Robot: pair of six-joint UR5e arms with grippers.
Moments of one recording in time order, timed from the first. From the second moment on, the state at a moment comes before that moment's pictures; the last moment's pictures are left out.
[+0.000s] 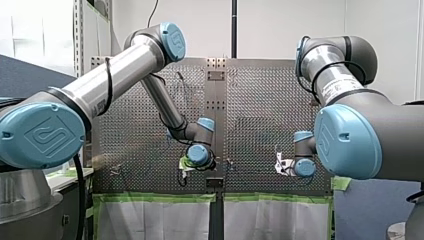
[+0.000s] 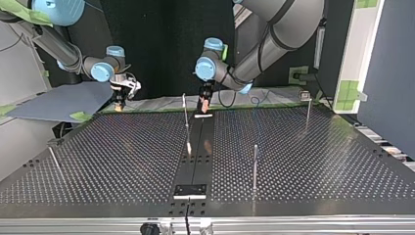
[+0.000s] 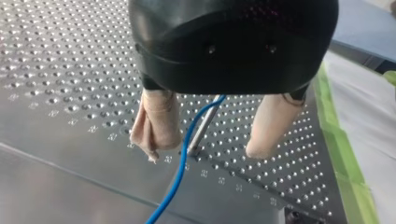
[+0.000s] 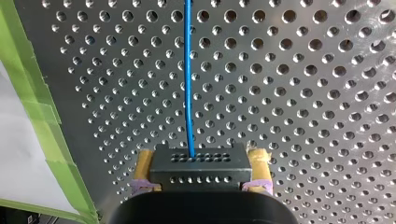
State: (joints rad) left arm -0.56 -2.46 -1.52 -2.64 -1.88 -1.90; right arm 1.77 -0.58 1.49 -0.69 1.57 1.59
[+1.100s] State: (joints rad) left arm -0.62 -2.42 -1.53 -2.69 -1.90 -1.85; right arm 1.76 -0.57 1.49 -0.69 1.57 1.59
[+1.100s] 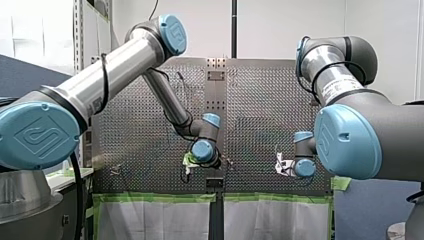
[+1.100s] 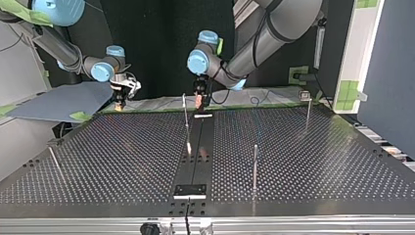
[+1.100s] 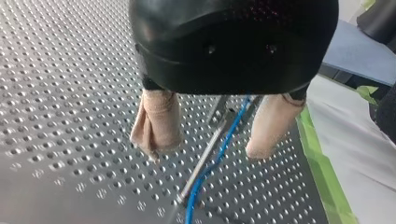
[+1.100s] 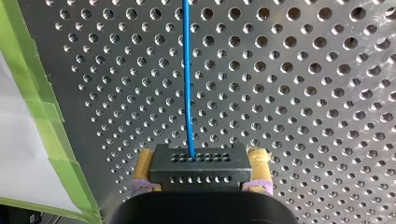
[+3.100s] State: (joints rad) left arm -0.64 -2.36 -1.61 -2.68 -1.86 -1.84; right arm 1.76 -0.57 1.49 -0.69 1.57 1.59
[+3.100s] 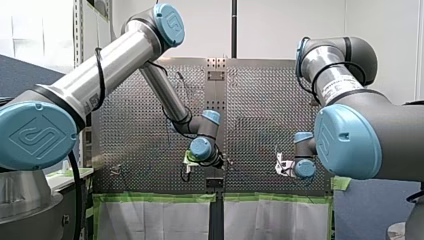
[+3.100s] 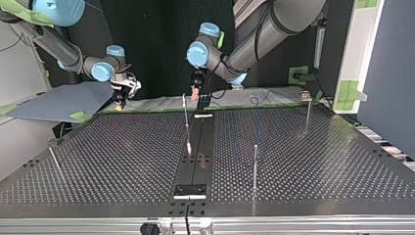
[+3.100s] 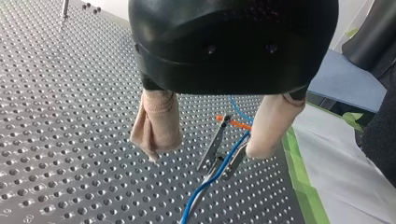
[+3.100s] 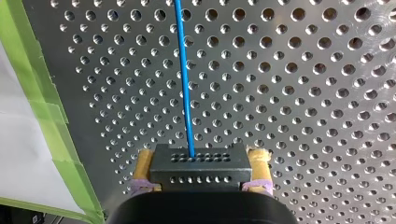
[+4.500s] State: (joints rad) left arm -0.59 -2.03 -1.80 -2.76 -1.93 -2.05; right arm 1.77 -0.57 1.49 -0.68 1.57 1.59
